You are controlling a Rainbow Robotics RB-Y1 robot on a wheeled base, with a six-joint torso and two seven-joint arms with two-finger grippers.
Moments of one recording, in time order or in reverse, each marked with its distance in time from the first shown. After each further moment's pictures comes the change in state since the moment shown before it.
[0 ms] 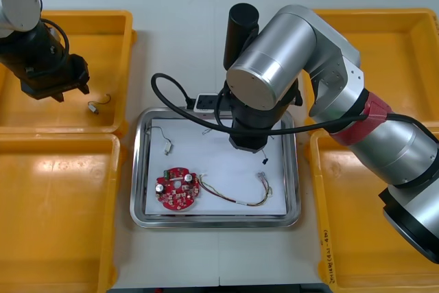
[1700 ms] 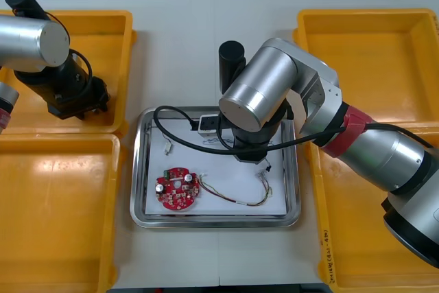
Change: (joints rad) right arm 0.000 0.000 0.130 0.151 0.034 -0.131 0.071; left arm 0.075 -0.074 -0.037 0.052 -0.038 -0.157 0.000
